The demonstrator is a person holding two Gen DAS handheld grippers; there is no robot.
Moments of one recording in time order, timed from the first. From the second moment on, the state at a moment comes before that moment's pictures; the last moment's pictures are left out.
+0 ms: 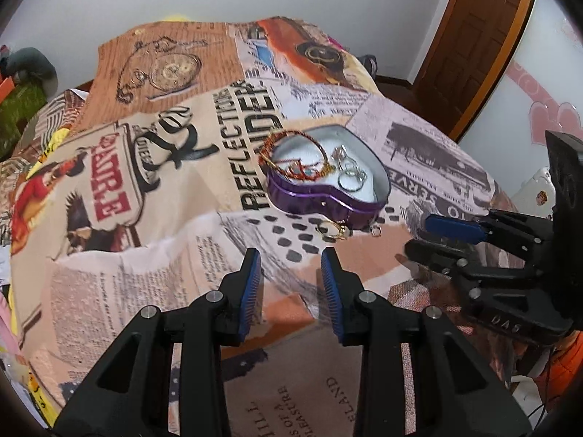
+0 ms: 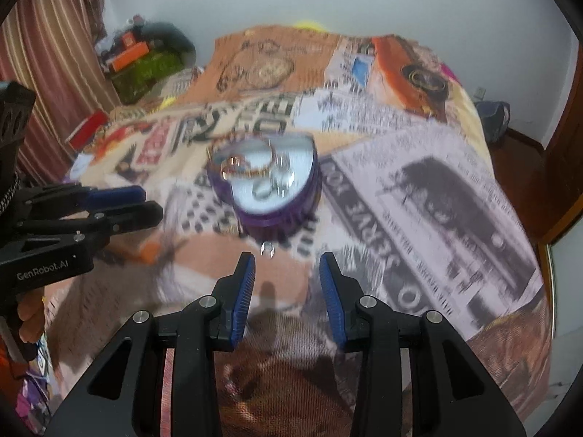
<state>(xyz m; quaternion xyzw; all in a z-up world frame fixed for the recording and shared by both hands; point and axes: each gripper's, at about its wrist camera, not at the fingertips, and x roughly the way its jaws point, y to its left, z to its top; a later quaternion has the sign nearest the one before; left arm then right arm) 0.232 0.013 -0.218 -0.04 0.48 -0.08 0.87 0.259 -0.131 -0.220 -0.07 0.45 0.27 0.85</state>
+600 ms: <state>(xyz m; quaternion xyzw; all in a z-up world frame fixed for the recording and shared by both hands) 0.240 0.001 -0.231 -0.03 0.49 -0.11 0.87 0.273 -0.106 -0.243 -0.11 0.45 0.31 0.83</state>
